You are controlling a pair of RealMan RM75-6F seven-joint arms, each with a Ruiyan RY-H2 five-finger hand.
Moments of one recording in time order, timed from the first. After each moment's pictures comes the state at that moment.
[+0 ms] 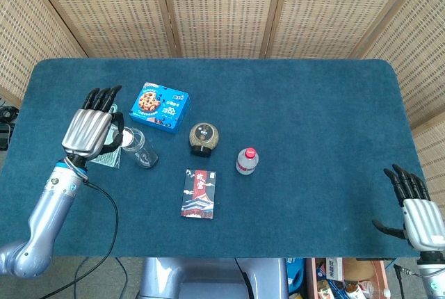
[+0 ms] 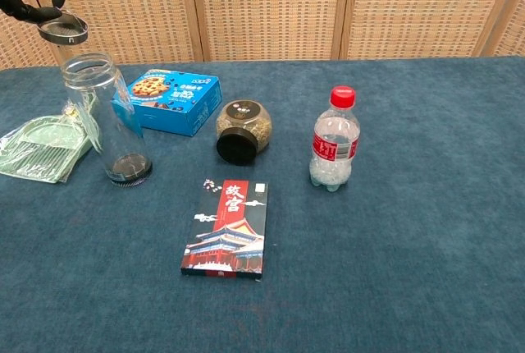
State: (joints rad) left arm -0.69 -1.07 -0.32 -1.98 0.86 1.13 0.61; right arm 0.06 -1.06 0.05 -1.67 -1.50 1.45 0.11
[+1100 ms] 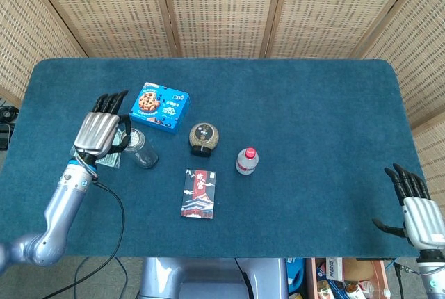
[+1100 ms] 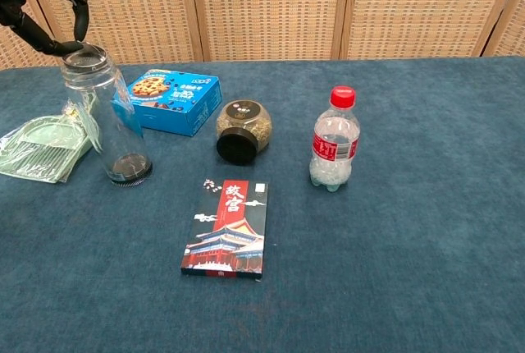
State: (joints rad) left arm -0.74 -1.18 -0.25 -1.84 0.86 1.12 0.52; right arm 0.07 -1.07 0.05 -1.66 -1.48 1.44 0.11
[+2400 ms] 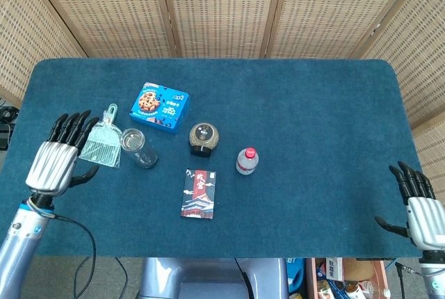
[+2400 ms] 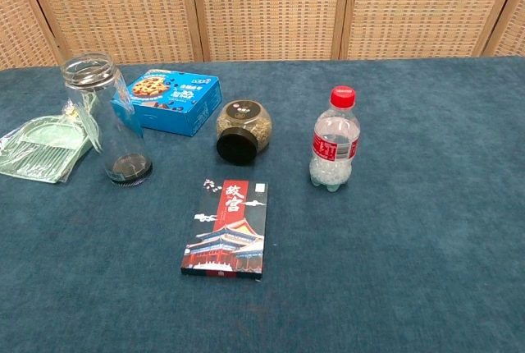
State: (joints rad) left arm -0.43 -1.03 -0.04 -1.97 1.35 1.42 0.37; right arm 0.05 -1.08 0.06 -1.66 -1.50 1.50 0.10
